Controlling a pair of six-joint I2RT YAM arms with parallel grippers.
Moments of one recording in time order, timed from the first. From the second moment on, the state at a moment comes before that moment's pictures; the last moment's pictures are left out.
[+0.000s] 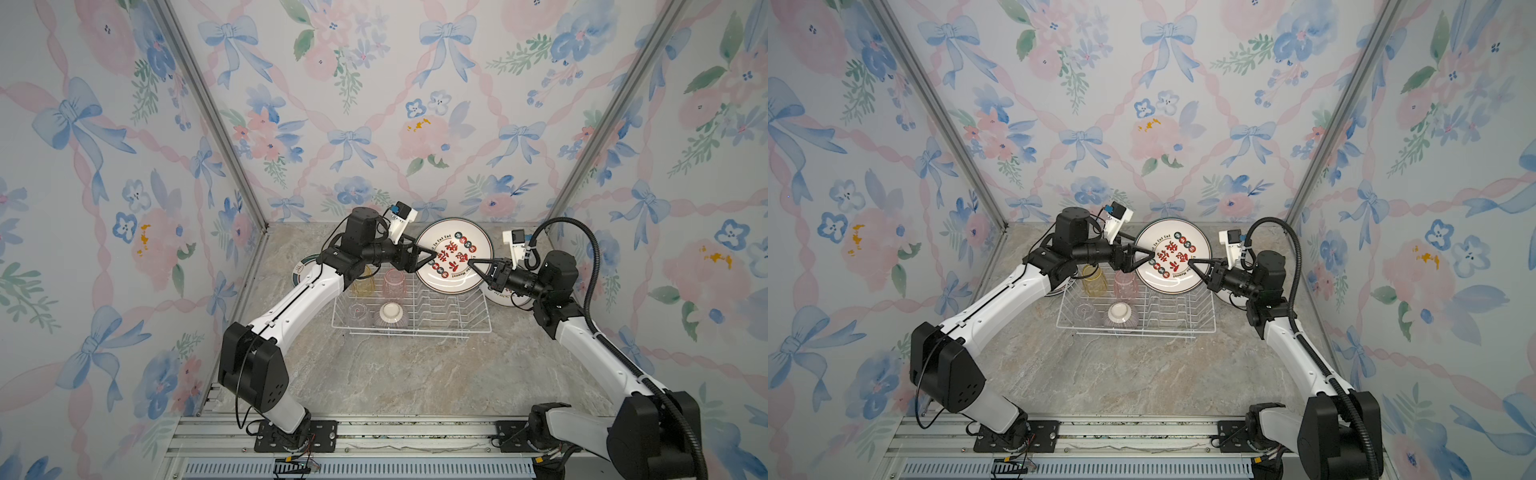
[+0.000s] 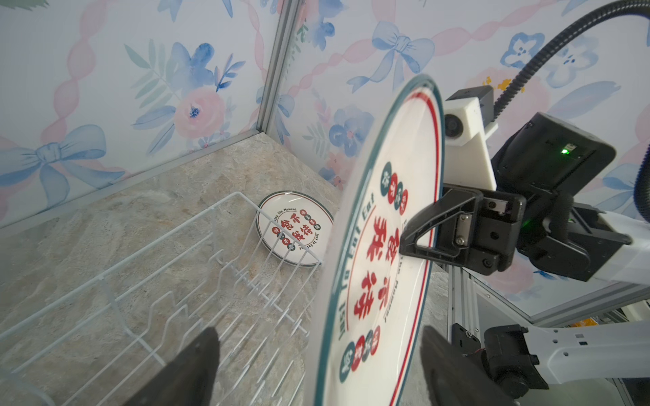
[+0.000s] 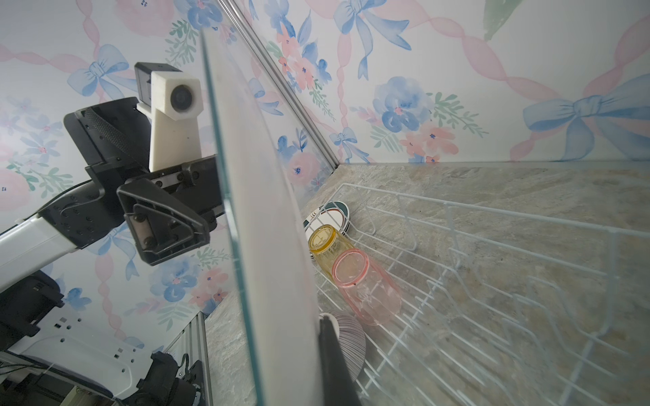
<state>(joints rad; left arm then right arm) -0.50 1.59 1.44 -0.21 0.64 -0.16 0.11 1.20 0.80 0.31 -0.91 0.53</state>
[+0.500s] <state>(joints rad) -0.51 1.41 1.24 -0.19 0.26 -0.09 -0.20 1.18 0.95 -0.09 -0.71 0.53</state>
